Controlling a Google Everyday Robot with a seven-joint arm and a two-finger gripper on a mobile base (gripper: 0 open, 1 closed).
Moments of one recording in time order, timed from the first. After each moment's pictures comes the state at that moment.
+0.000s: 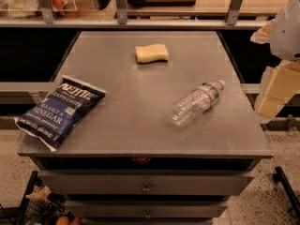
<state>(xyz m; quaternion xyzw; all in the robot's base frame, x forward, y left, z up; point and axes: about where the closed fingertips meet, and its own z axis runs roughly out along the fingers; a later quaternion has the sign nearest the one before) 0.438 -0.214 0.985 -0.60 0.78 -0.04 0.17</state>
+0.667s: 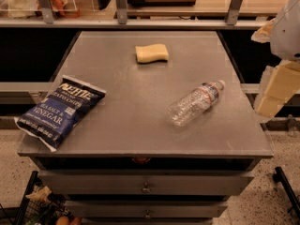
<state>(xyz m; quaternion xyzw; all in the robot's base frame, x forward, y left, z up) 0.439 -0.214 0.986 -0.60 0.78 -0.05 0.18</state>
